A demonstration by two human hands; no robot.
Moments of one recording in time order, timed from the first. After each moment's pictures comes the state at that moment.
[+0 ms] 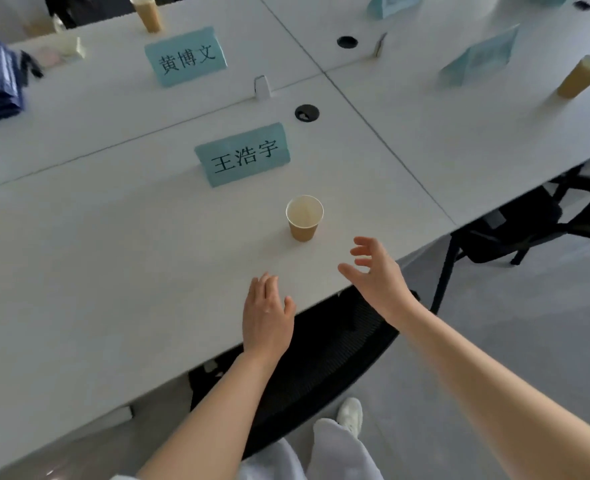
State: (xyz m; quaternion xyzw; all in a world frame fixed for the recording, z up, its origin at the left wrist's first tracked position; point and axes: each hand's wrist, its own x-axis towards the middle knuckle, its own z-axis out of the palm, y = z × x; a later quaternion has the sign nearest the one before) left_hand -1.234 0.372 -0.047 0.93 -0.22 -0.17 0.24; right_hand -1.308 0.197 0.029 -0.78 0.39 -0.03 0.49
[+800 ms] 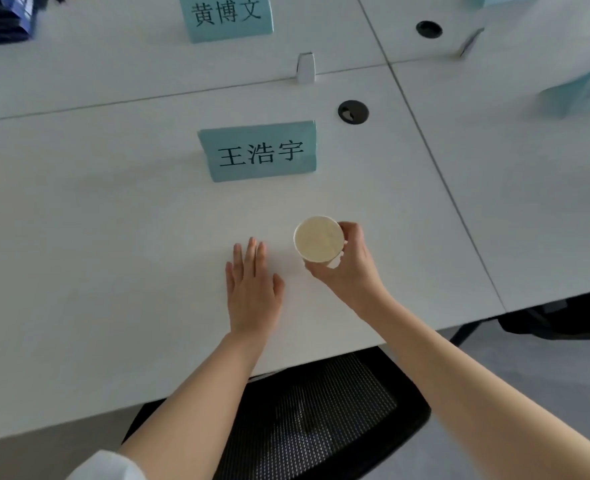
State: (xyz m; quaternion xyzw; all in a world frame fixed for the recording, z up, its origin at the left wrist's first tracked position) left_hand -1.144 0.288 -0.106 0.97 -0.12 -0.10 0.17; right_hand -1.177 0.132 -0.035 -0.81 0.28 0.00 0.52
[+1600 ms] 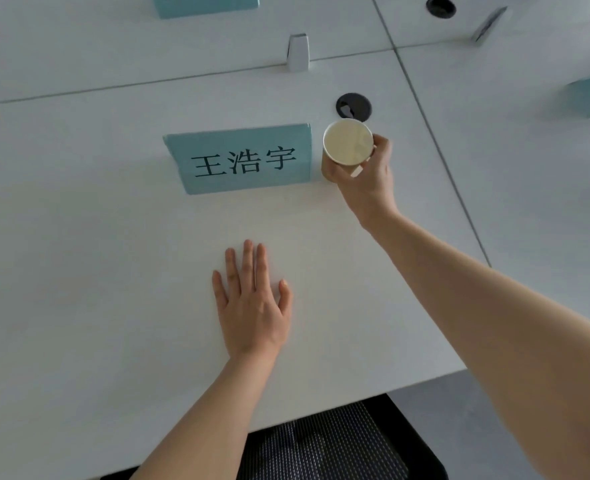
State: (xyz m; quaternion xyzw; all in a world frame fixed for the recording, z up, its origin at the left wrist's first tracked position) left_hand -1.119 0.257 -0.128 0.99 -0.11 -0.04 0.10; right_hand -1.026 0.045 -0.057 -0.77 0.34 -0.13 0.52
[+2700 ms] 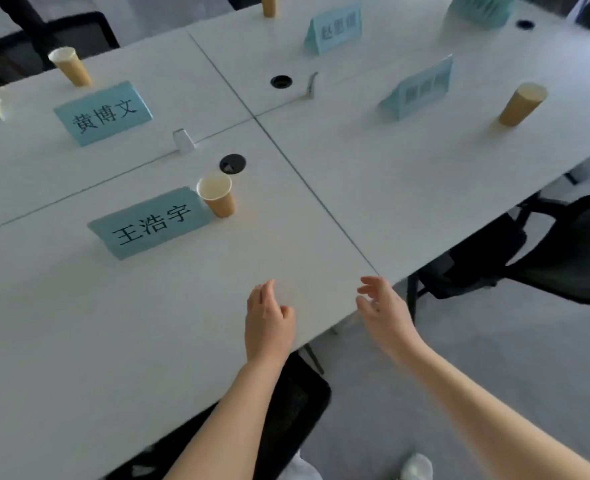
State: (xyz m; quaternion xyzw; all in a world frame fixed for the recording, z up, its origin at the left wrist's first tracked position) left_hand -1.236 0.145 -0.037 0.92 -0.16 -0.18 0.30; right_hand -1.358 -0.002 -0.015 -0.75 0.45 -0.03 0.48
